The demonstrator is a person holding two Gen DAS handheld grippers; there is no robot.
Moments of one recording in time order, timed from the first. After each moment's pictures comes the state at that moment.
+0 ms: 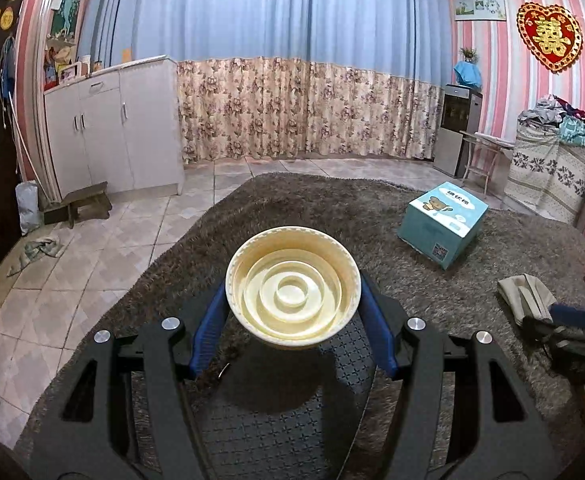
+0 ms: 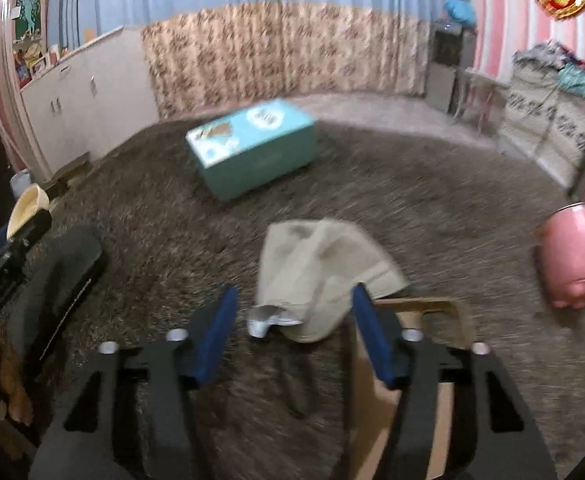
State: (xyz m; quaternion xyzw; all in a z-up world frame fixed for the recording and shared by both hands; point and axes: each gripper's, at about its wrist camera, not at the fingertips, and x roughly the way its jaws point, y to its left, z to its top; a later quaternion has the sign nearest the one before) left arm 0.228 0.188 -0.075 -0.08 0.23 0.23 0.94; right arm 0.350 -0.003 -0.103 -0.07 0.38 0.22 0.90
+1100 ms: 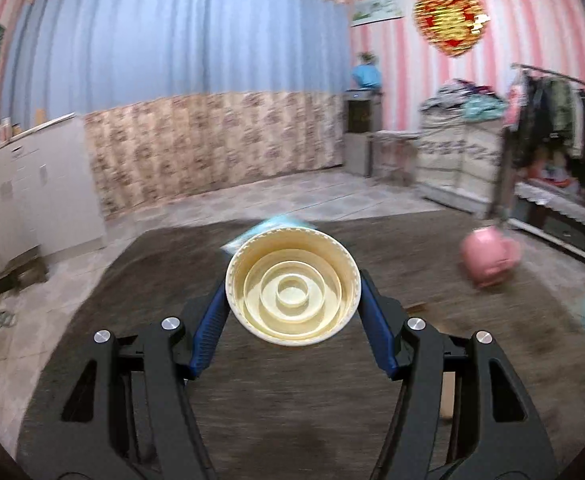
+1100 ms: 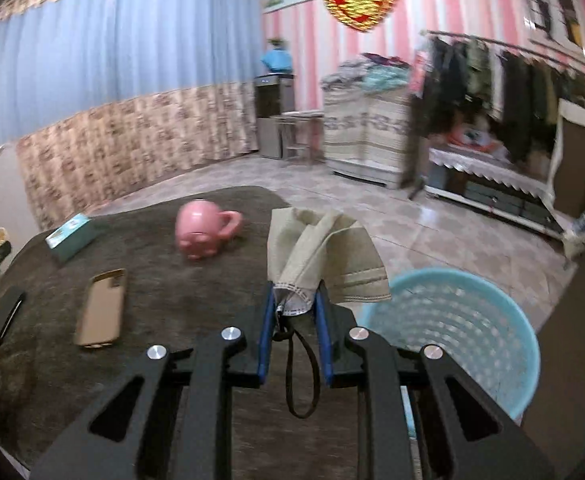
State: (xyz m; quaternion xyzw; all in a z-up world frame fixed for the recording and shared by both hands) left arm 0.217 0.031 -0.015 0.00 0.19 0.07 0.98; right arm 0.173 -0.353 -0.023 0.05 0.25 -0.06 0.97
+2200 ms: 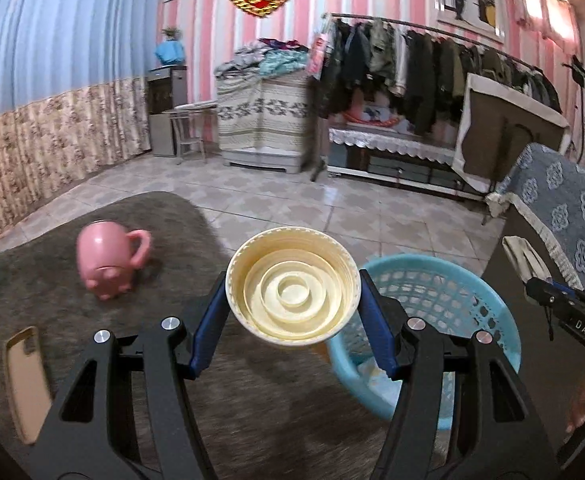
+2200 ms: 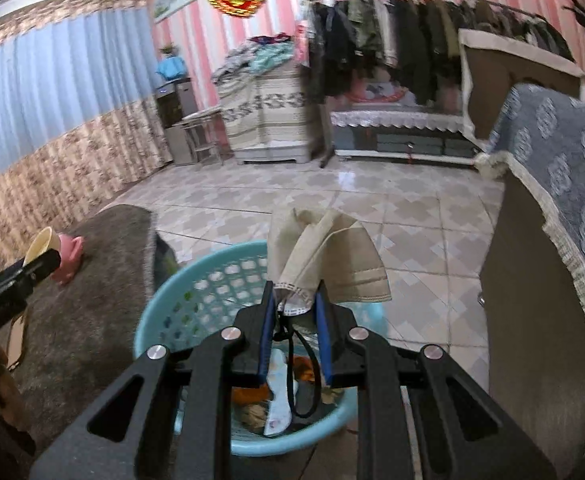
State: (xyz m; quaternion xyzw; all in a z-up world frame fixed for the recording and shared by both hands) left arm 0.229 -0.333 -0.045 0.06 0.25 -0.24 0.94; right arm 0.139 -0.533 -0.066 0.16 0.27 -0.19 0.93
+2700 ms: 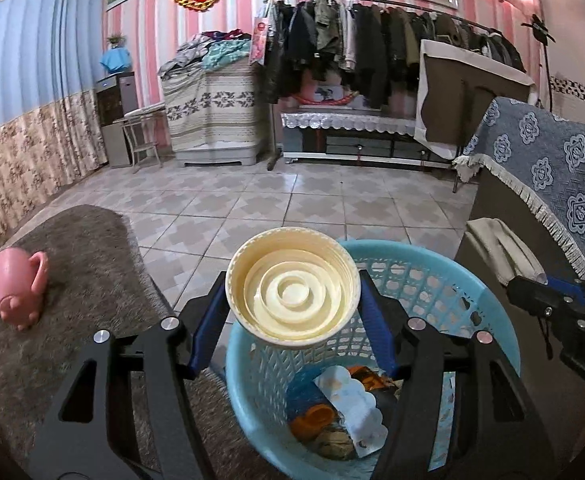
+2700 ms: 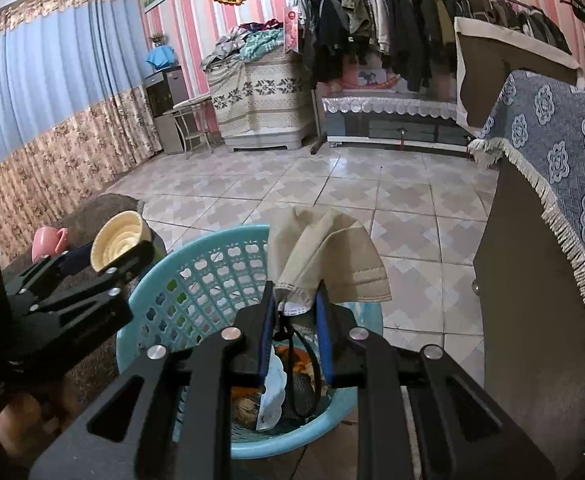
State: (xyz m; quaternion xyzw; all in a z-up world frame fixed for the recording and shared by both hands) left arm 0.242 -0.421 -0.078 0.11 0.25 -0.31 0.91; right arm 0.151 -0.537 -0.078 0.16 0.29 -0.19 0.93
